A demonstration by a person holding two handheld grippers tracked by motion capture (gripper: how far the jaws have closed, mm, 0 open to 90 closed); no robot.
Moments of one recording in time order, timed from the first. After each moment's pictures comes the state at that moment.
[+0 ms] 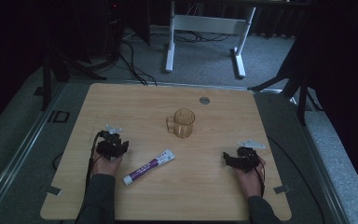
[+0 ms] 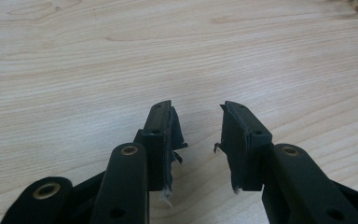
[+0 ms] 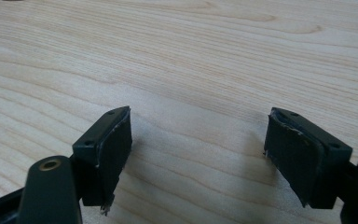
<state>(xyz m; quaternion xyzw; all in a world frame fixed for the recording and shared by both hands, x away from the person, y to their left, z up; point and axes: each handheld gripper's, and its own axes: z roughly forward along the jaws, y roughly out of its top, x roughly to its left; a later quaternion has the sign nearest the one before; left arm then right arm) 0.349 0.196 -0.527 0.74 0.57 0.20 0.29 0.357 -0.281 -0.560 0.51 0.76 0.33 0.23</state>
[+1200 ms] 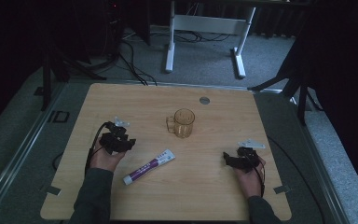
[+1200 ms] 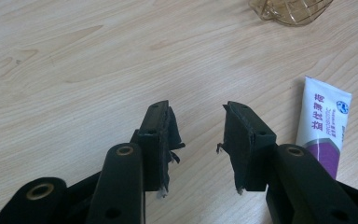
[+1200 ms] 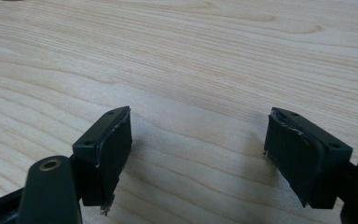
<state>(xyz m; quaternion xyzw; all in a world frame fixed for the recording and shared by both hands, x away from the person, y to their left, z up) 0.349 0.177 -0.475 0.80 0.50 0.16 0.28 0.358 -0.281 -0.560 0.51 0.76 0.33 0.23</state>
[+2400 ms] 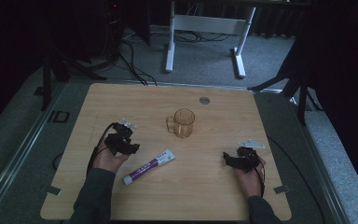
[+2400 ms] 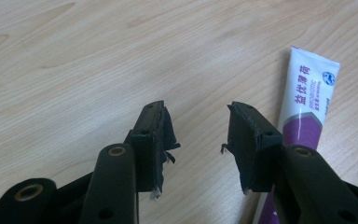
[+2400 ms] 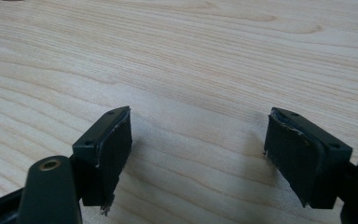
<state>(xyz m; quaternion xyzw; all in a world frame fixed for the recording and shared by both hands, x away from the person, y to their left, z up) 0.347 0.160 -0.472 0.83 0.48 0.13 0.23 0.358 -0.281 -0.560 0.51 0.76 0.33 0.23</state>
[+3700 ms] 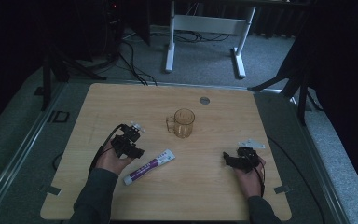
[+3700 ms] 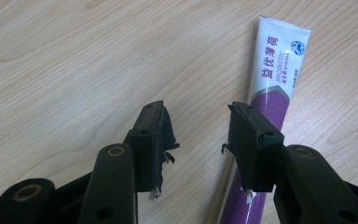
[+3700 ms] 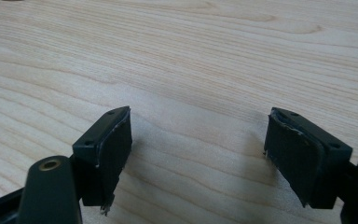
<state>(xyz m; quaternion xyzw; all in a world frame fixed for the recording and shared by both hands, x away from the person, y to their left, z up) 0.345 0.137 -0.467 0.87 0.45 0.10 0.19 0.358 -0.281 -0.560 0.51 0.76 0.33 0.23</state>
